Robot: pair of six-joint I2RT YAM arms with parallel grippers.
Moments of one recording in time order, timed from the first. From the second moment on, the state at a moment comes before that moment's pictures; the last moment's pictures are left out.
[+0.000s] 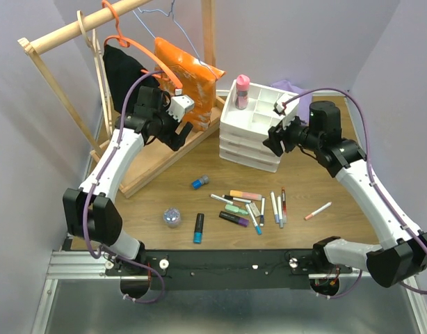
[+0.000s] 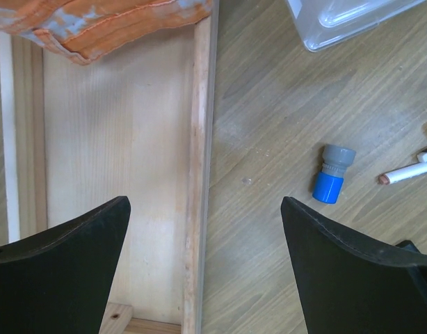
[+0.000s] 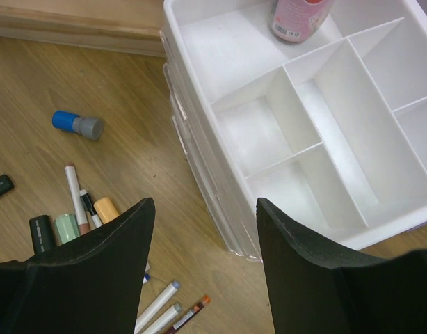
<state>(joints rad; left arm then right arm) -0.25 1.52 1.45 -0.74 0.27 0.43 0.37 1.20 1.22 -0.49 -0.38 -0.34</state>
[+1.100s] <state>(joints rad) -0.32 1.48 1.34 -0.56 0.04 0.42 0.37 1.30 1.24 -0.46 -0.38 -0.29</state>
